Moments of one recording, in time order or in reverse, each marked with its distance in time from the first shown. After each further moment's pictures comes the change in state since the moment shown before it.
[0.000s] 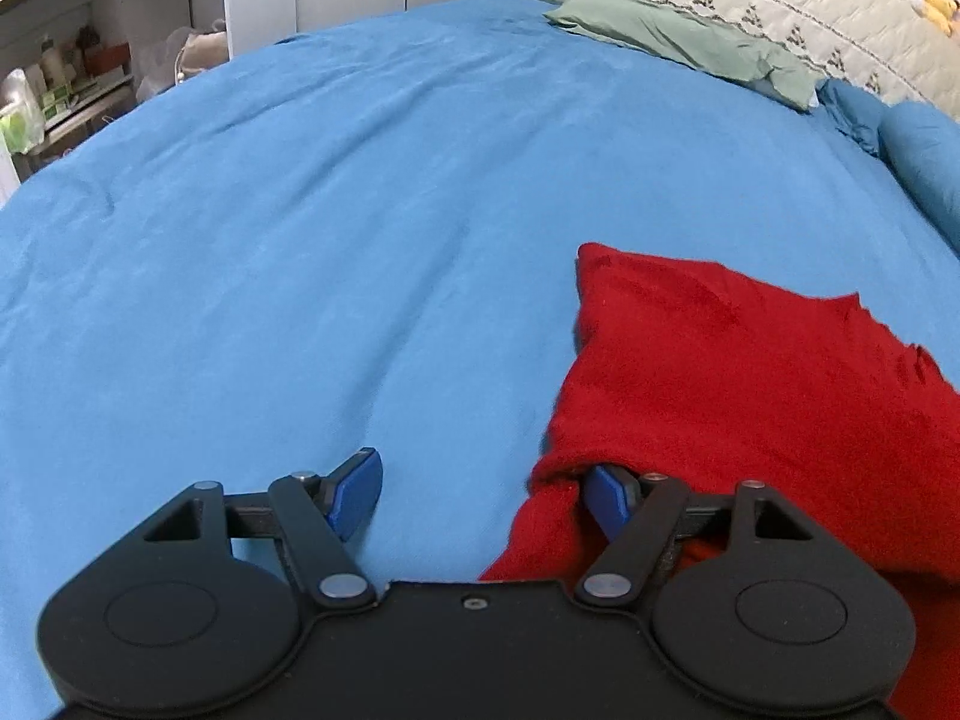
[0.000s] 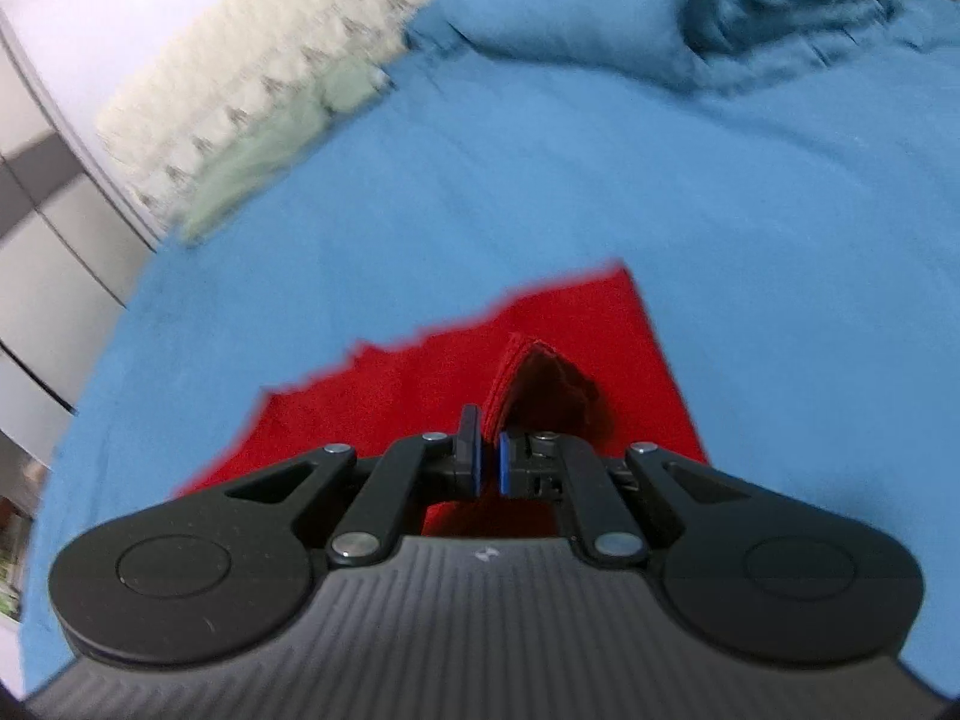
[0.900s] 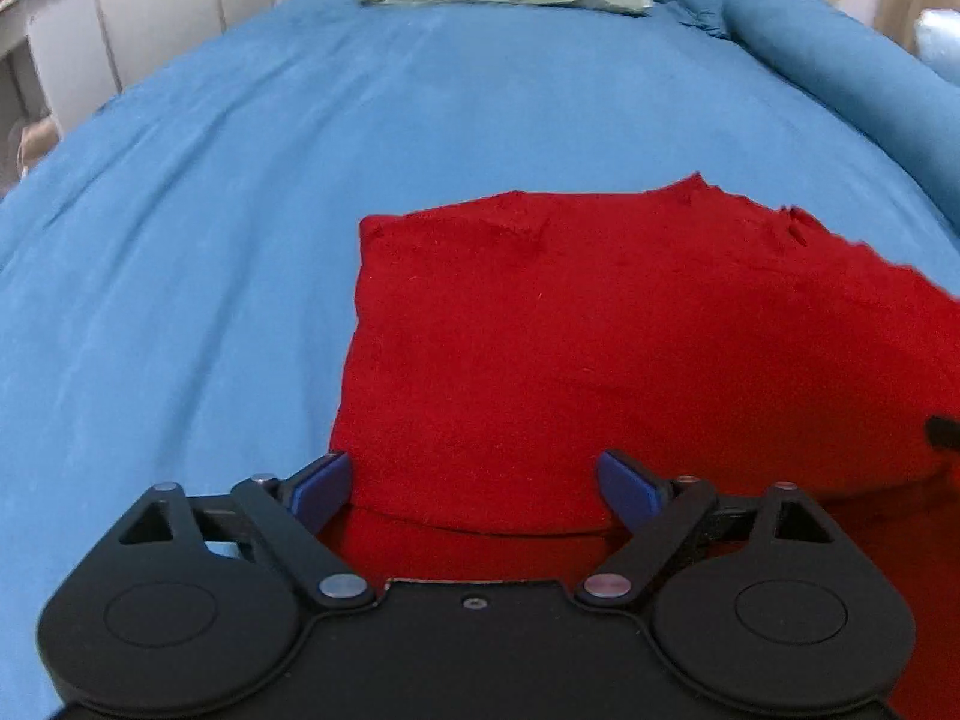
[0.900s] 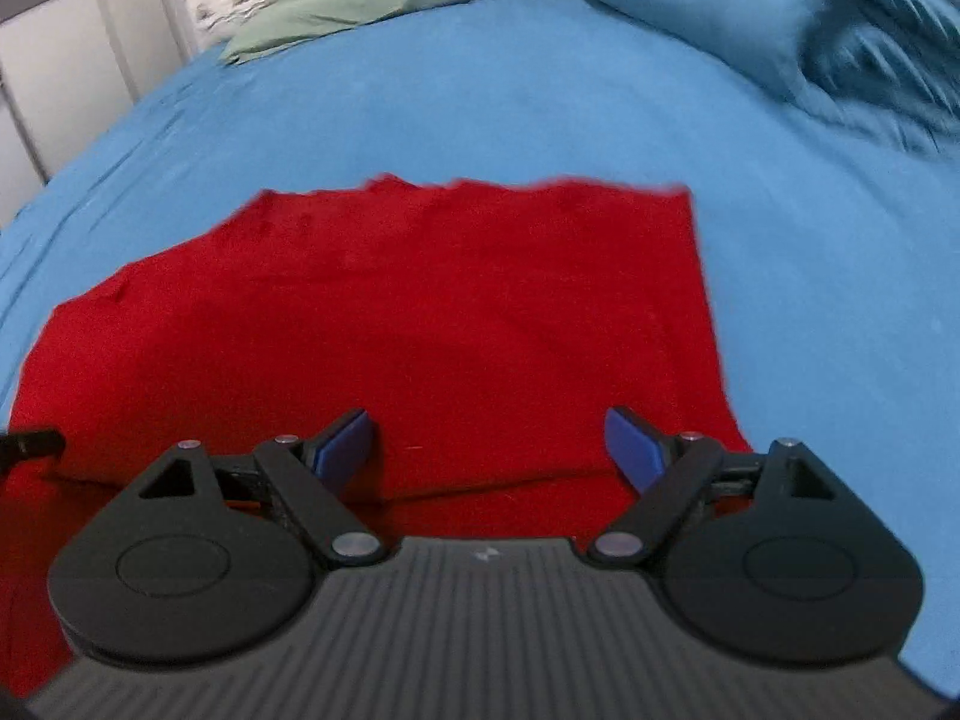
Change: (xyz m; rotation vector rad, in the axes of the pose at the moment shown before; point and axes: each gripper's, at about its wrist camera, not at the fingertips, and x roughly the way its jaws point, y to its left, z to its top) left arm 0.004 -0.062 -0.010 0.325 0.027 -0.161; right arm 0.007 0.017 -0.046 -0.395 0.042 -0.019
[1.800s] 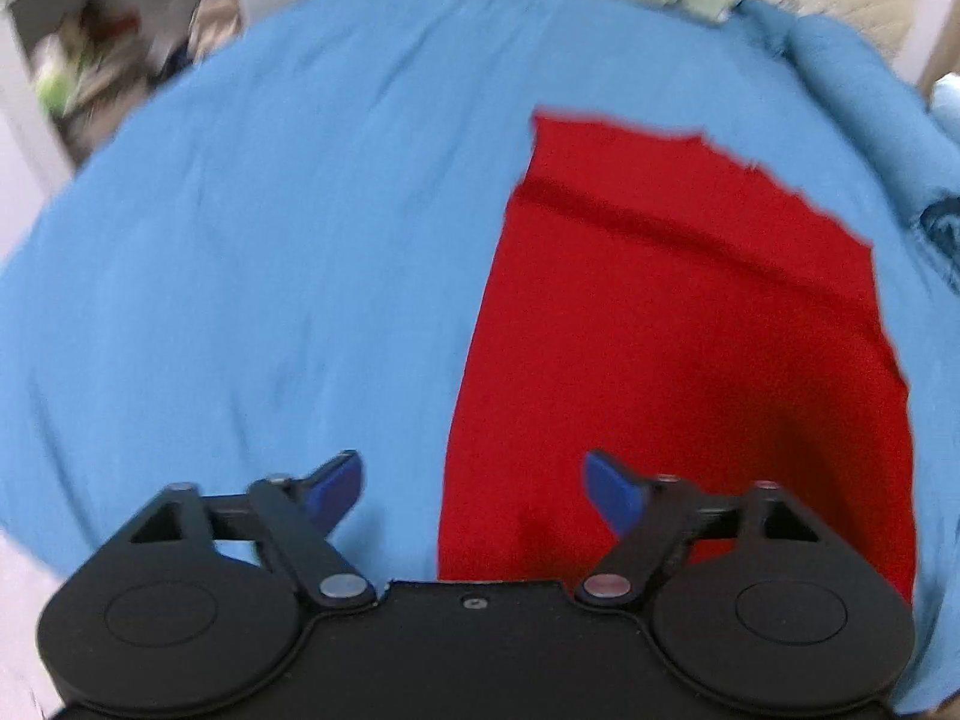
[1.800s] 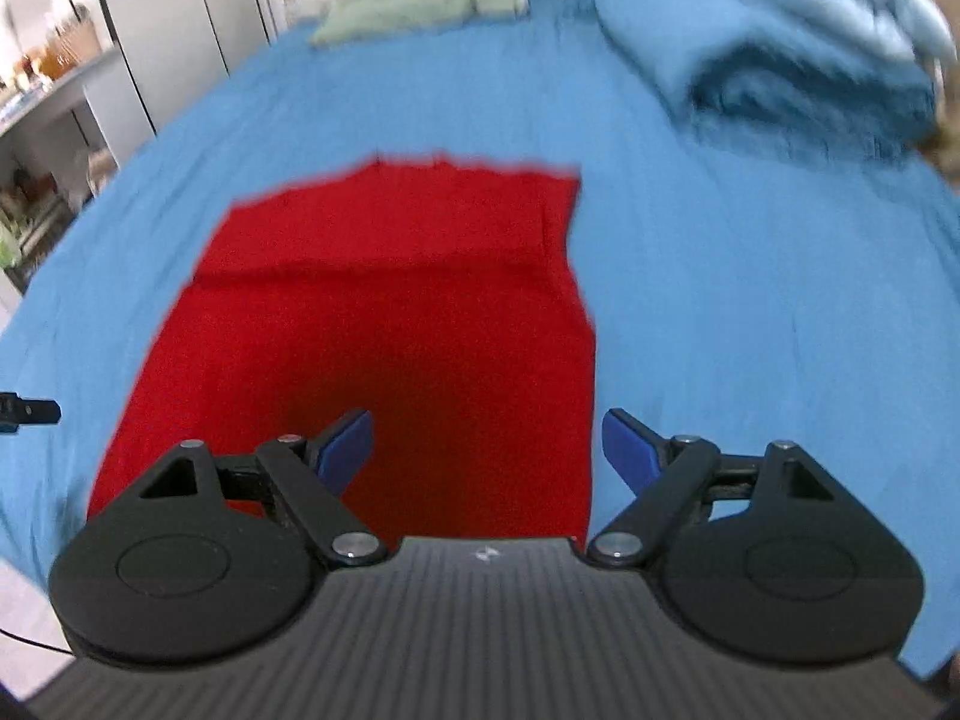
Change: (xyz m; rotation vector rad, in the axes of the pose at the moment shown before) left arm -0.237 0.047 -0.152 -0.243 0.171 0.056; right arm -0.290 -0.040 -0.085 -0.127 0.142 0.045
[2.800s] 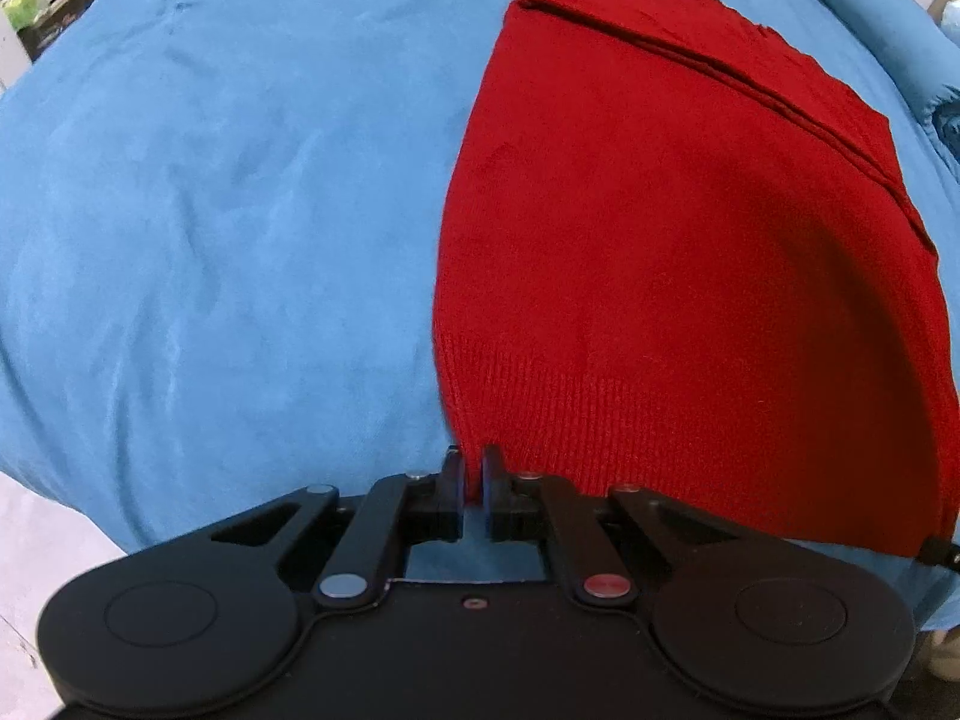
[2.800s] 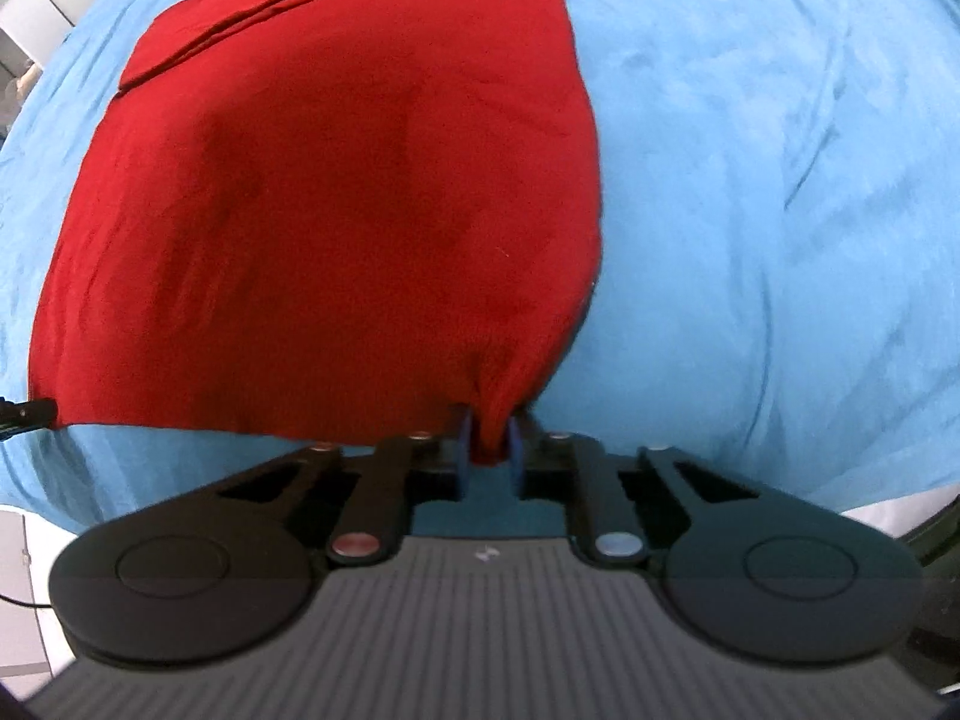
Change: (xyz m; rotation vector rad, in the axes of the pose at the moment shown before) left arm 0.034 0.002 -0.064 0.043 0.163 -0.019; right arm 0.043 -0.009 -0.104 0.158 0.312 -0.018
